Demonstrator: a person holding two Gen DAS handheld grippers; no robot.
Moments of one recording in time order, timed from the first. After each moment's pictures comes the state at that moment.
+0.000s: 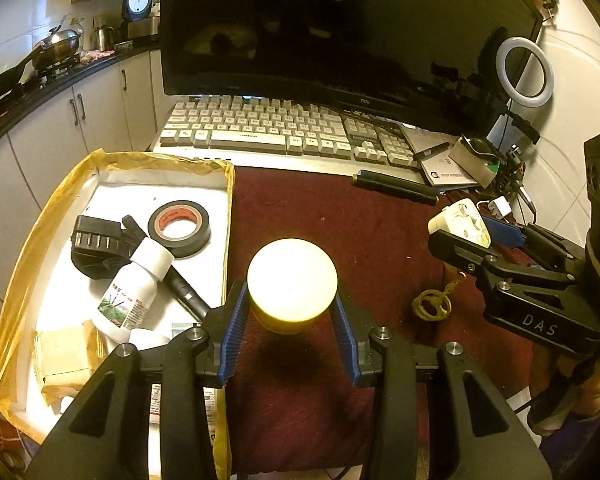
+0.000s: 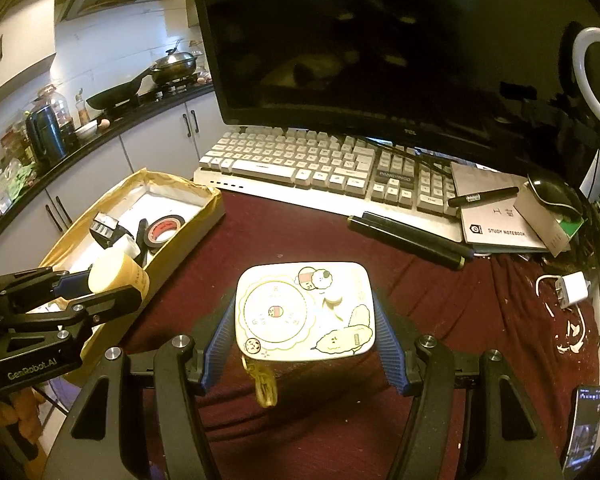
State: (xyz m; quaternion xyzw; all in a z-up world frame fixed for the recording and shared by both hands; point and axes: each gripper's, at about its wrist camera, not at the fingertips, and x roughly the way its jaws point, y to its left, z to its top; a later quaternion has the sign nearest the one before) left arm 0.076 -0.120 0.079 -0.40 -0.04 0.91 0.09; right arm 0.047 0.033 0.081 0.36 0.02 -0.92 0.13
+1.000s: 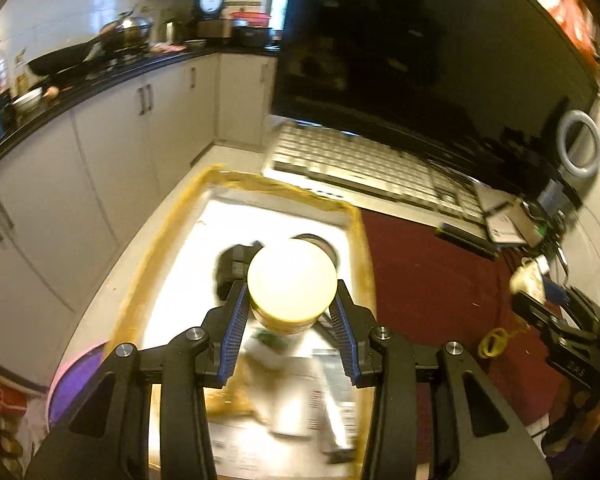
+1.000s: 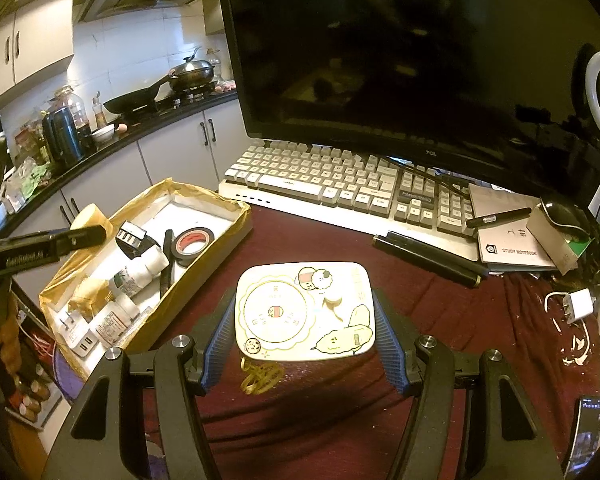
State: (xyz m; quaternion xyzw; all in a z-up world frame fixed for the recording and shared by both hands) left arm 0.071 -0.232 0.103 -0.38 -0.09 0.92 -0.01; right arm 0.057 0.012 0.094 0.34 0.02 -0.93 0.15
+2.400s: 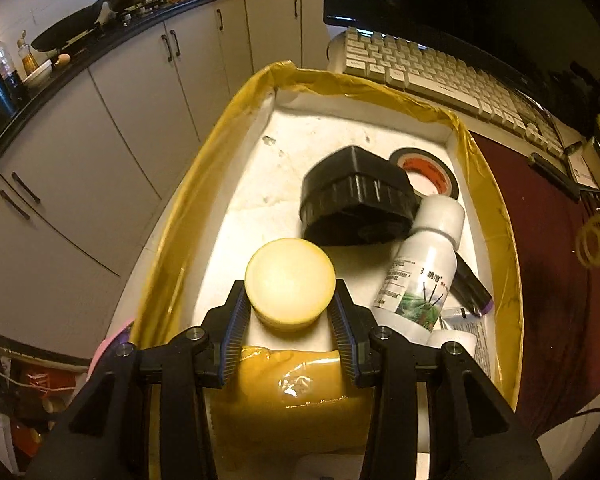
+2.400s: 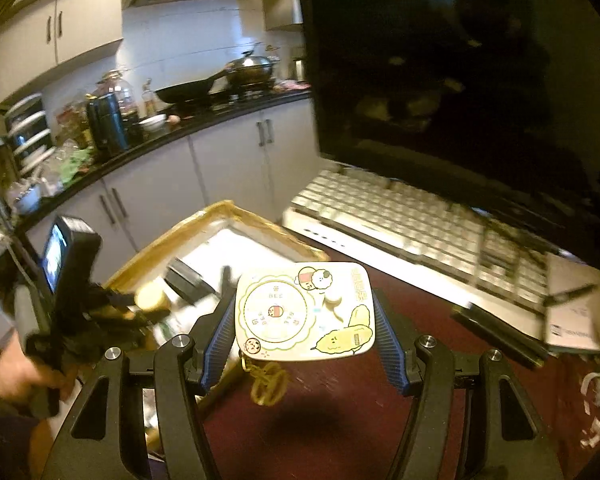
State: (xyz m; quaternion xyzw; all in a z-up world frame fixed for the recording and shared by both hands) left arm 0.036 -0.264 0.028 -0.49 -0.02 0.87 -0.06; right arm 0.004 -0.066 0.115 0.34 0.05 -0.90 0.26
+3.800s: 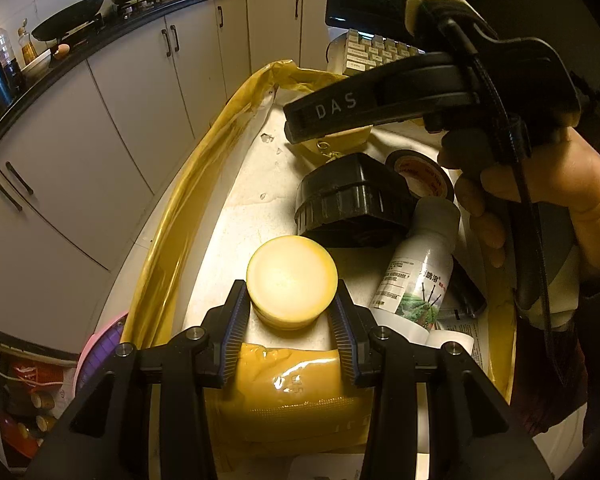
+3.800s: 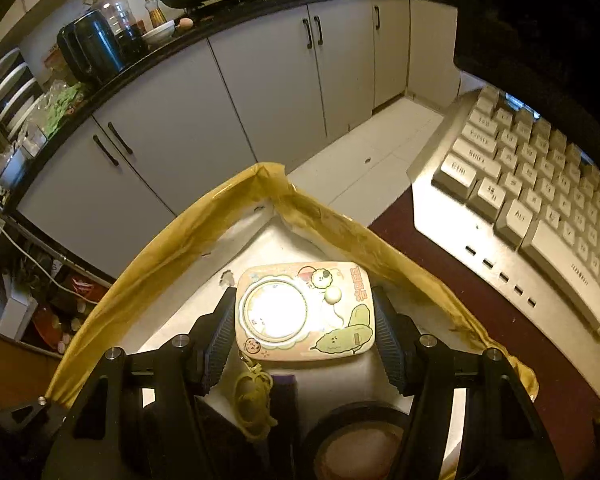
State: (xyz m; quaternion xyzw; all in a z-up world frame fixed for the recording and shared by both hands) left arm 0.031 -0.271 0.023 -0.49 -0.04 0.87 -0.05; right arm -0.119 -0.215 0.021 0.49 0.09 -0.81 0.31
